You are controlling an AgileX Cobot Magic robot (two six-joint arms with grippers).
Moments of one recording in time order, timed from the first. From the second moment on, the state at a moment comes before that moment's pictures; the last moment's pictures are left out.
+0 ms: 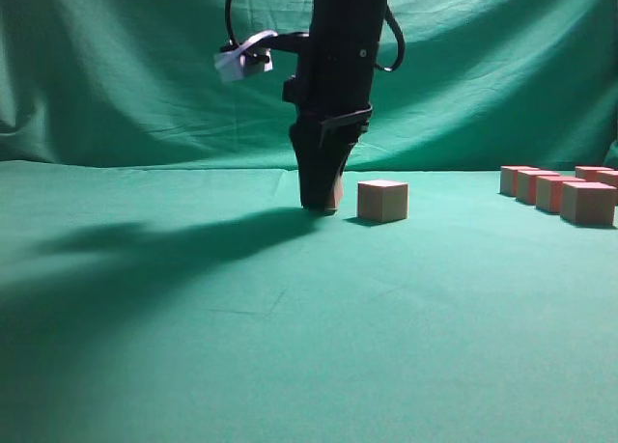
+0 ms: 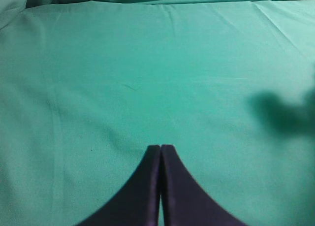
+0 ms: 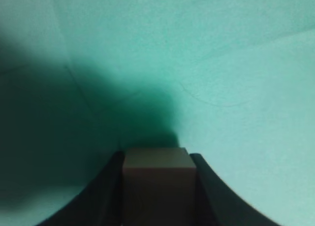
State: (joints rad) left arm -0.02 -0.01 0.02 0.02 0.35 0.01; right arm 0.65 2.28 -1.88 -0.02 0.96 -0.77
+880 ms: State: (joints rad) left arm -0.02 -0.01 0.02 0.02 0.35 0.01; right arm 0.65 2.28 -1.89 -0.01 0.94 -0.77
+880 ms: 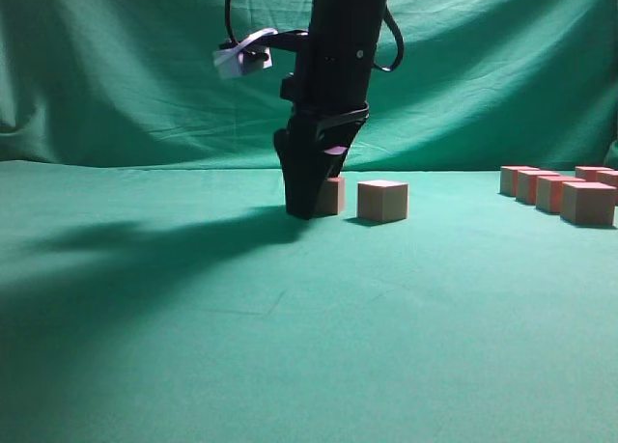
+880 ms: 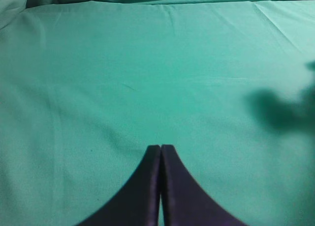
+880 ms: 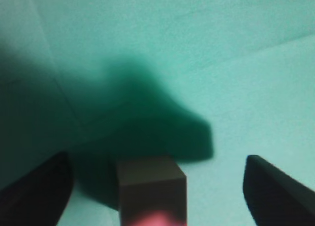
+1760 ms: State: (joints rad) left arm -0.02 -0.01 0.02 0.02 0.35 0.01; right arm 0.60 1.80 -1.88 -0.29 1.25 0.09
